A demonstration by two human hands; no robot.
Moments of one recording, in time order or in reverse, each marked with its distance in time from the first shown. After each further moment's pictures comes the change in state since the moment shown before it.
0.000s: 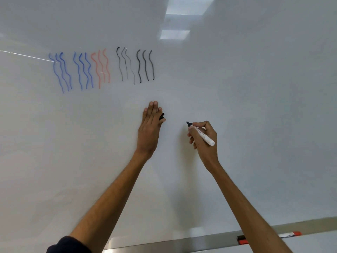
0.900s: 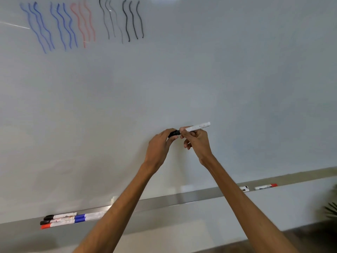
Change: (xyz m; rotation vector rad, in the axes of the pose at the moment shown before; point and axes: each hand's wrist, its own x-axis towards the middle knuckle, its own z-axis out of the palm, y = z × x) left_hand -0.137 0.094 -0.034 -0.388 -0.509 -0.394; right_hand -0.095 0.035 -0.026 -0.001 -0.087 0.392
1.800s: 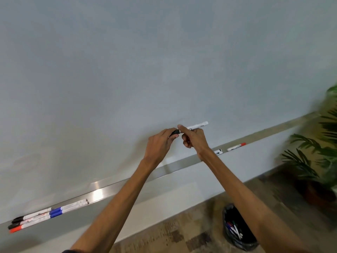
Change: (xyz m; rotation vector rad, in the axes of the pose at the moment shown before) left_hand -0.047 0.009 0.103 0.096 -0.192 0.182; right_hand -0.052 0.056 -0.081 -0.027 0.201 0.350
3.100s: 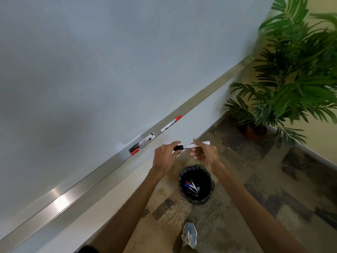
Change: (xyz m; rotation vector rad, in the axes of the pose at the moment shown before) left_hand 0.033 0.166 0.332 -0.189 -0.570 -0.069; right_hand 0.024 0.157 -0.350 0.243 0.571 0.510
